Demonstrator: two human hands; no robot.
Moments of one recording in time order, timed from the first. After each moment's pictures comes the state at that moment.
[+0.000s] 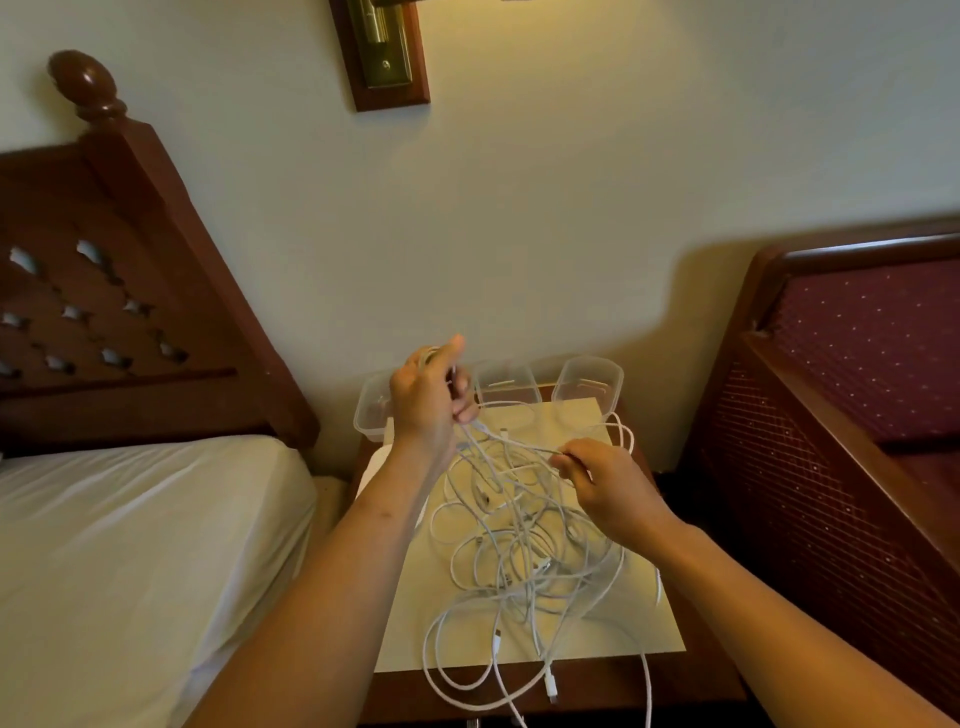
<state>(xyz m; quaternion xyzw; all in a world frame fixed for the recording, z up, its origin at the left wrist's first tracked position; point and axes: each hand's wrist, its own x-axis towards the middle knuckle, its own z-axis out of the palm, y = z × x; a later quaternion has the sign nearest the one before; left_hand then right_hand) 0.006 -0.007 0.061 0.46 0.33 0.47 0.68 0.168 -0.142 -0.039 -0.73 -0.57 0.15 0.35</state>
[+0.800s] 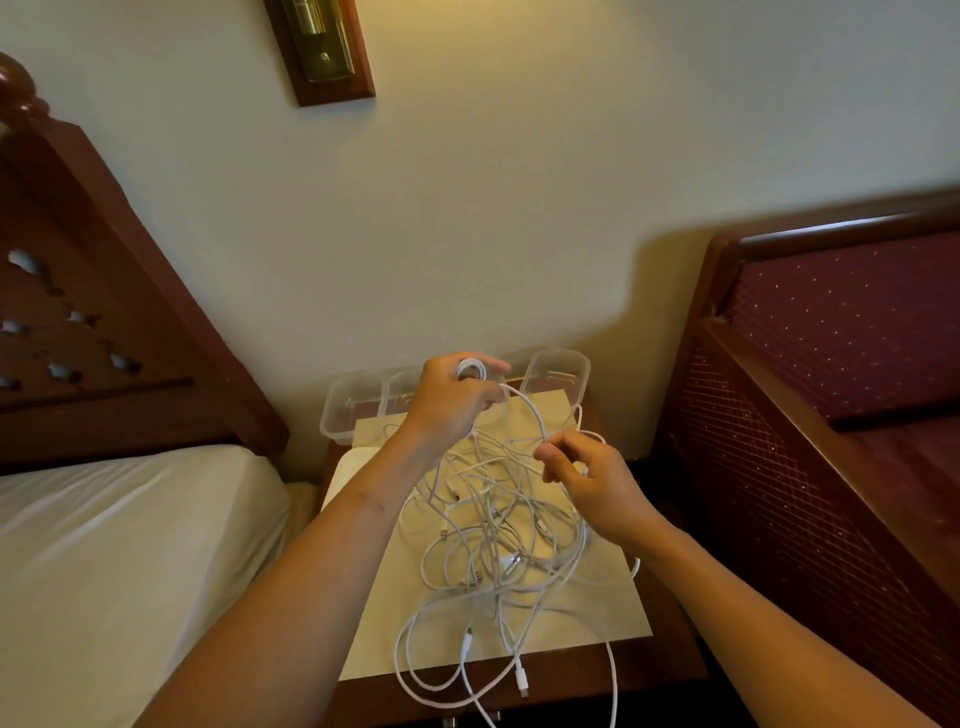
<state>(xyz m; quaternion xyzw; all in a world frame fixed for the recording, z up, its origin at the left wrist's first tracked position) 0.042 -0.027 0.069 0.71 0.38 0.28 0.53 0.174 -0.166 -0.032 -0.70 -0.48 0.25 0.47</state>
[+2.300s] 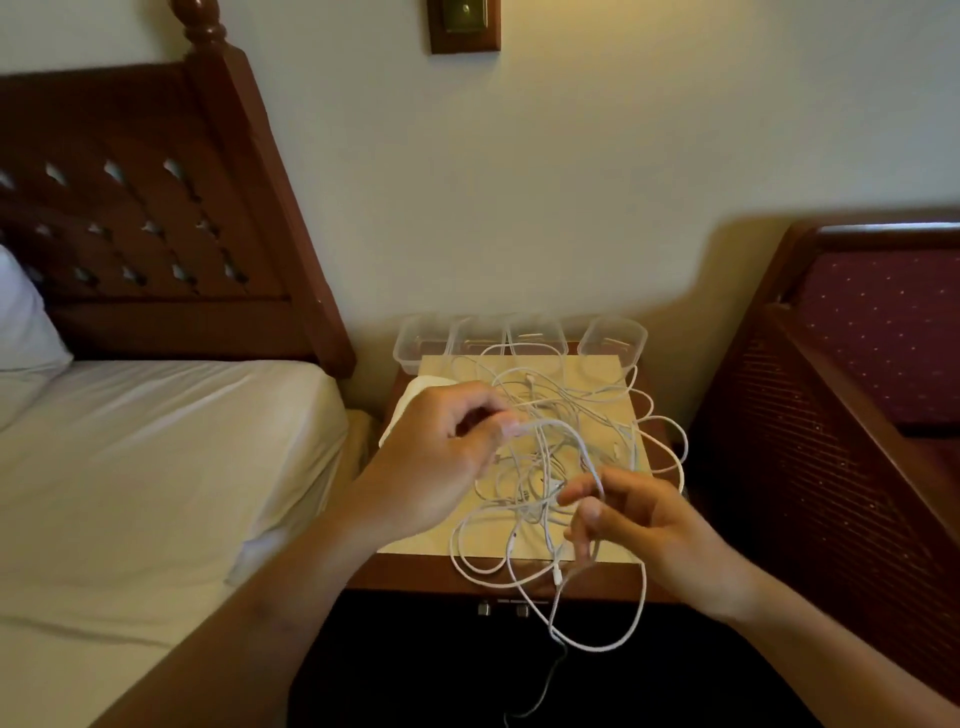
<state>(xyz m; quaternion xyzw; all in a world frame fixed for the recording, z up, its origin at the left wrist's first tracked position) -0.135 -0.151 0.099 0.82 0.28 0.26 0.43 0.072 -0.281 0.025 -0.49 -0.50 0.50 0.50</state>
